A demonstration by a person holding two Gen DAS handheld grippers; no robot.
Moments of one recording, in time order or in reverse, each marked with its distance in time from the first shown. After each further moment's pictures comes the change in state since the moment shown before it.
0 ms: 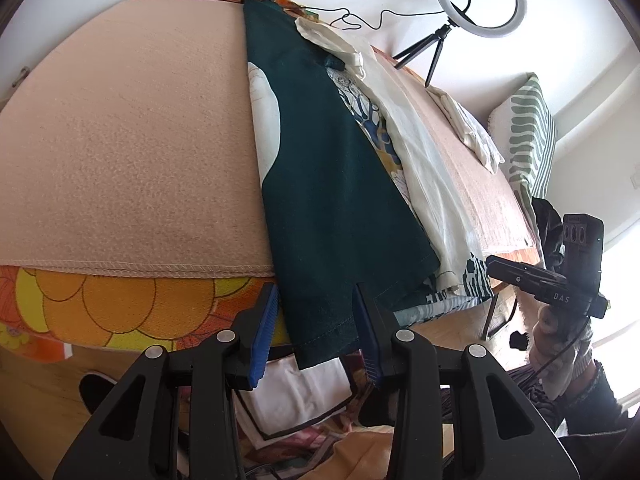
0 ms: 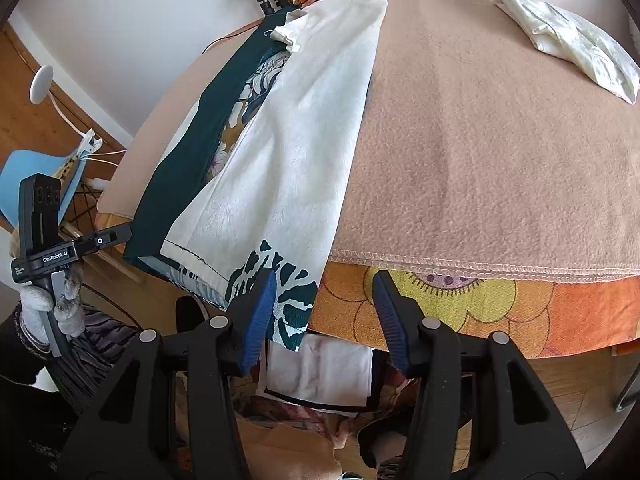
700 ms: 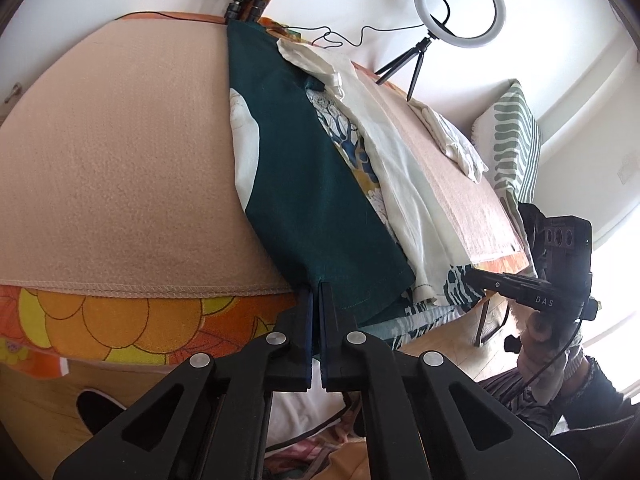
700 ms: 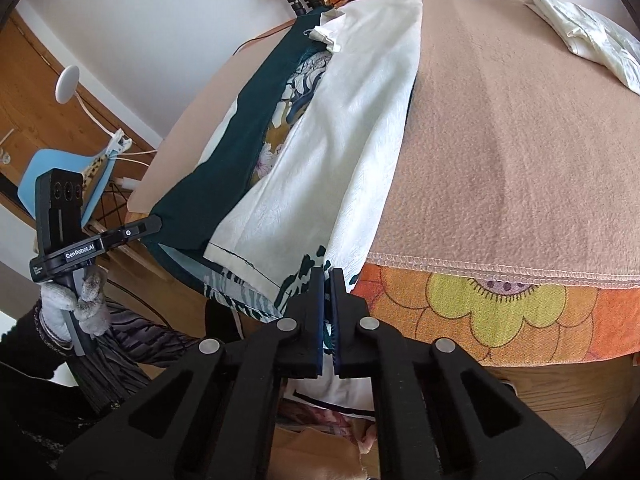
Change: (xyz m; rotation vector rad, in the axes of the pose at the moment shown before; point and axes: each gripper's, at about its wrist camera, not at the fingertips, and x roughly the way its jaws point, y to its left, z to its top) left arm -0.012 -0.009 0.005 0.028 -0.072 -0.039; right arm 0.005 0.018 0.002 0.009 -0.023 0.127
